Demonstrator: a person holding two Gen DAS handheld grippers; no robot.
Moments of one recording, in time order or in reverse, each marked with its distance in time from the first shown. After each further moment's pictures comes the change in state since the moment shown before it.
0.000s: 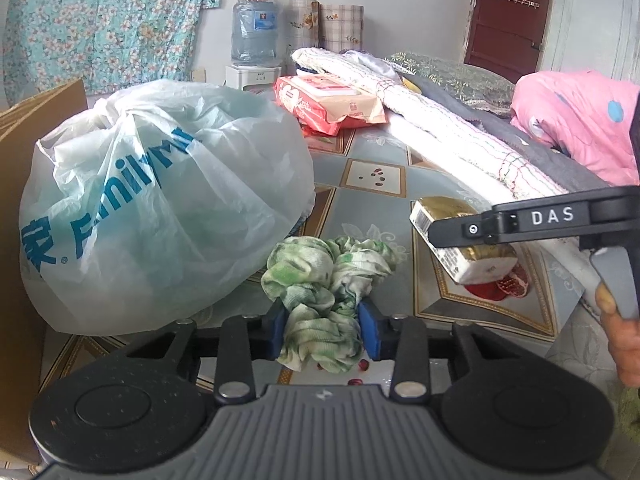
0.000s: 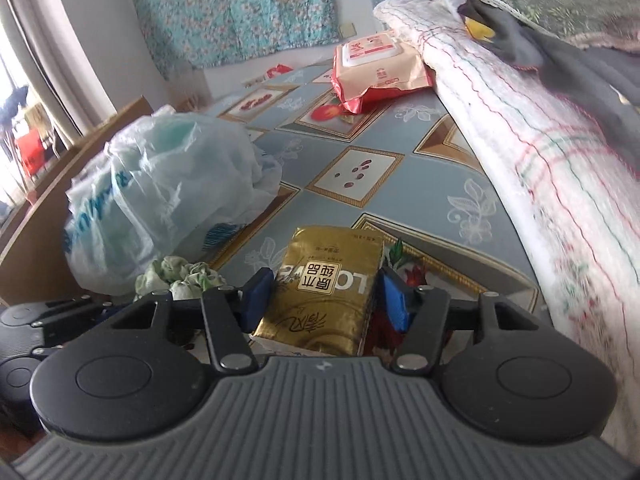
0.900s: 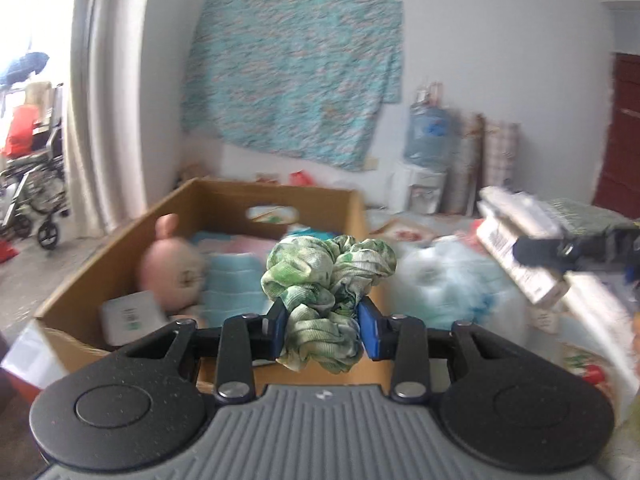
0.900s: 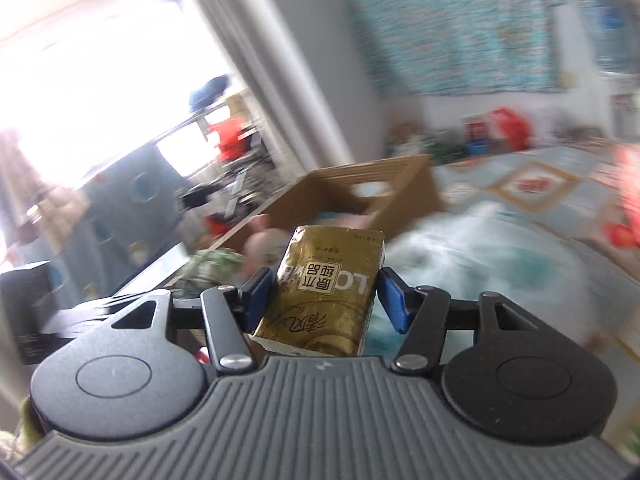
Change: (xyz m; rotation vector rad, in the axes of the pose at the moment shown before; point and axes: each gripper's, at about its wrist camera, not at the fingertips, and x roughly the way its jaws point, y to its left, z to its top) left arm -0.187 0.146 0.005 -0.273 -0.234 0.402; right arm -0.004 0.181 0.086 -0.263 -0.026 0.618
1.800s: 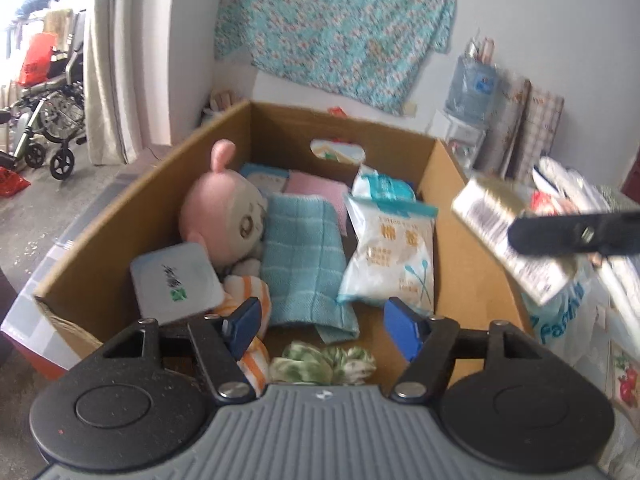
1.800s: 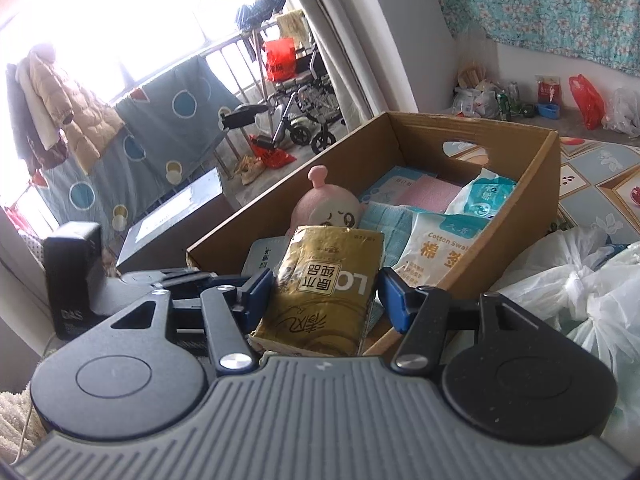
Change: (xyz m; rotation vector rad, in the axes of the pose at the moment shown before) left arm 0.053 0.077 0.006 -0.113 0.171 0.032; right arm 0.128 0.053 0.034 -0.117 0.245 0.103
